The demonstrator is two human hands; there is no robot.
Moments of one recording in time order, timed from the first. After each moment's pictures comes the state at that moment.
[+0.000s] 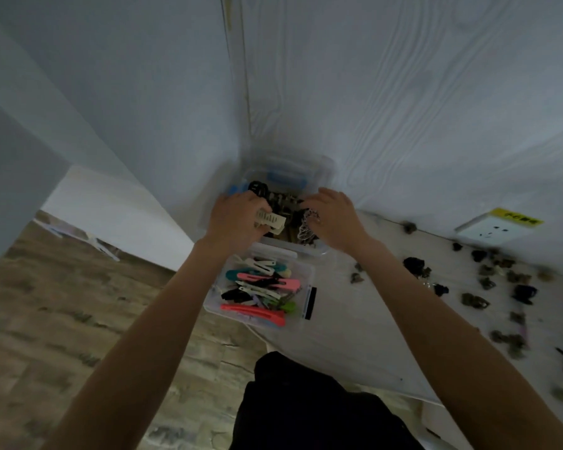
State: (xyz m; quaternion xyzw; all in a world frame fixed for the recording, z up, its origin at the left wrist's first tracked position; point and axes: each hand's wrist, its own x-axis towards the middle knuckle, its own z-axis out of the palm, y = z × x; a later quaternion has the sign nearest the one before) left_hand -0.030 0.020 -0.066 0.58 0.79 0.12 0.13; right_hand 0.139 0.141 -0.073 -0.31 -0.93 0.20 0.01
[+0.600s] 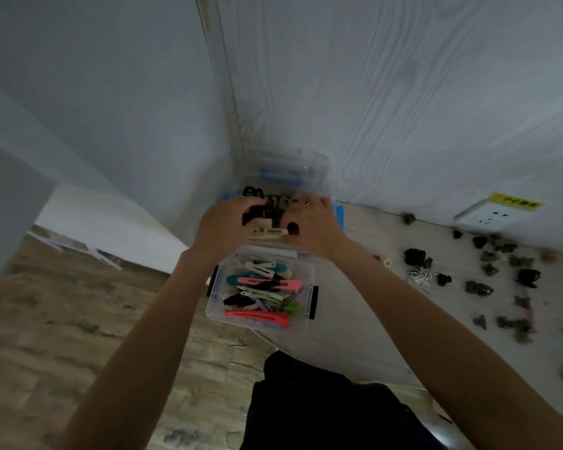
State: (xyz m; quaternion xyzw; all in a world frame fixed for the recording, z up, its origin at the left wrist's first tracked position) left_hand -0.032 0.011 -0.053 0.56 0.78 0.22 0.20; right_hand 0.120 0.120 -0.076 -0.27 -0.95 0.14 0.00
